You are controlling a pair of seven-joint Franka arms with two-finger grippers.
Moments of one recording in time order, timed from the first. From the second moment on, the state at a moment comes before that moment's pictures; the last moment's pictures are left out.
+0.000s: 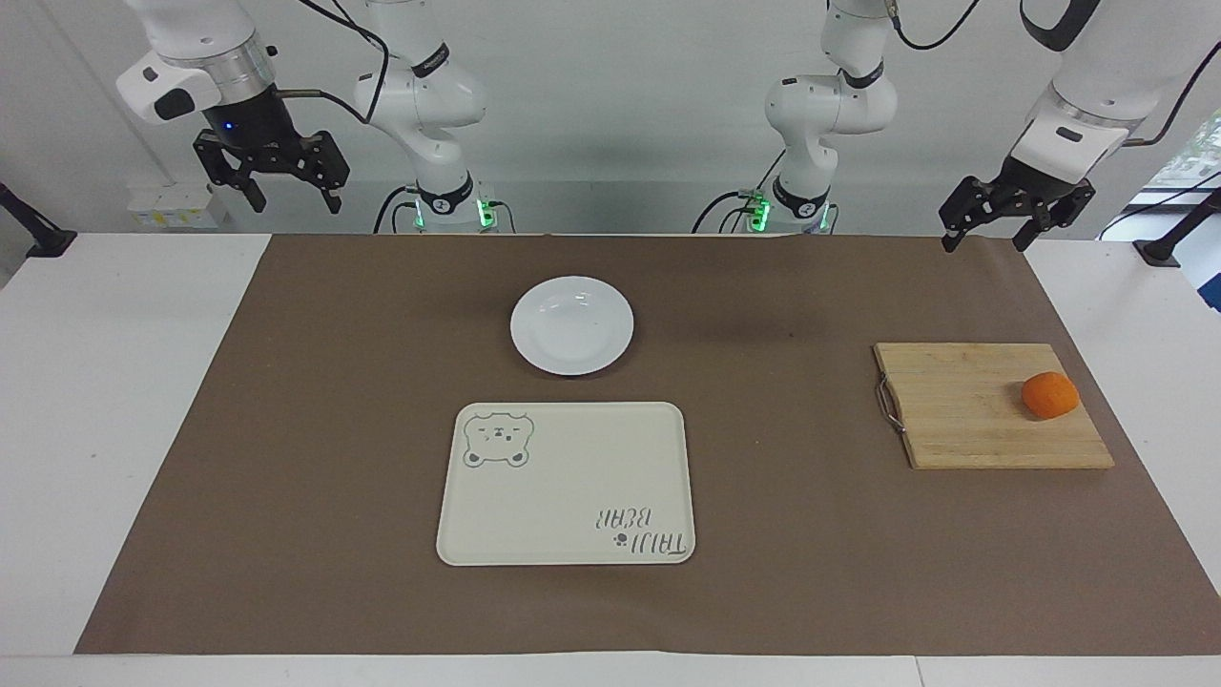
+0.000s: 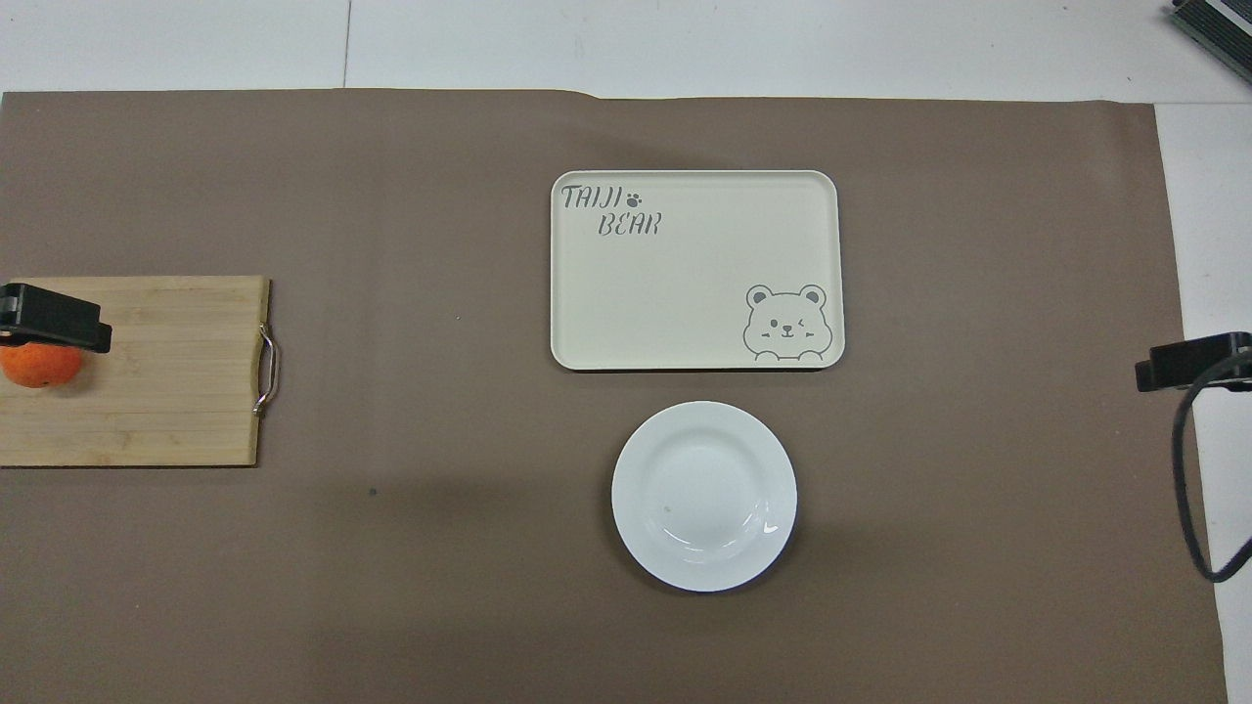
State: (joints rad) left arm -0.09 -0.03 0.06 -1.54 0.00 1.50 0.02; right arm 0.04 -0.11 -0.08 -1.58 -0.02 1.46 -0.01
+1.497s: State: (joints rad) left arm -0.09 -0.04 0.07 -1.55 0.00 1.50 0.05; right arm 0.04 -0.12 -0.08 -1.60 -0.02 1.46 -0.01
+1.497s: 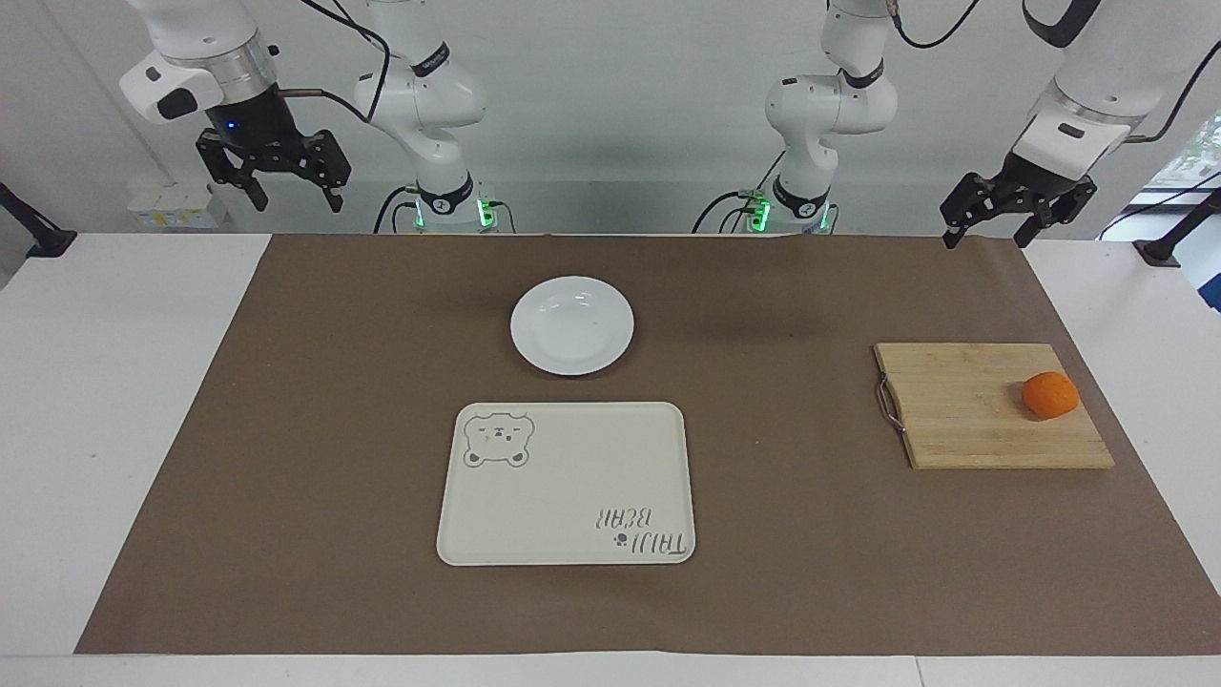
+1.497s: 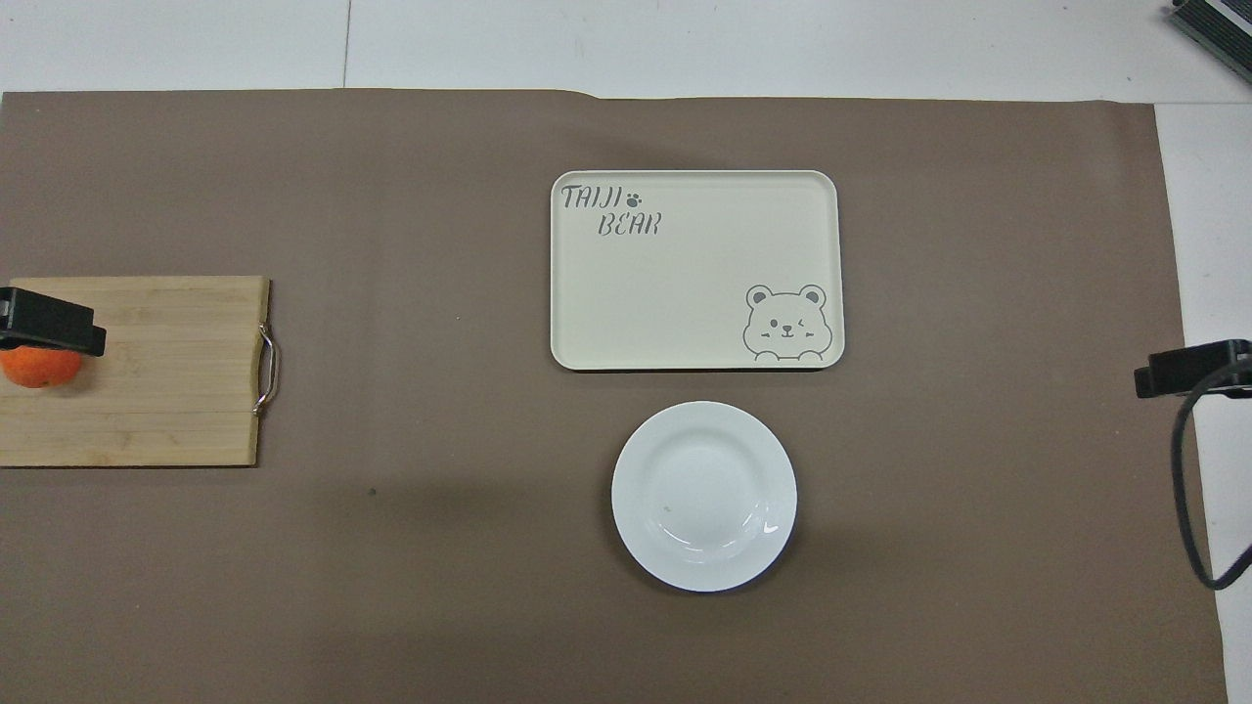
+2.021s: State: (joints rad) left arm 0.12 -0.01 0.08 -1.68 0.00 1.76 0.33; right arm 0.04 -0.12 -0.08 -1.60 -0.02 1.46 -0.01
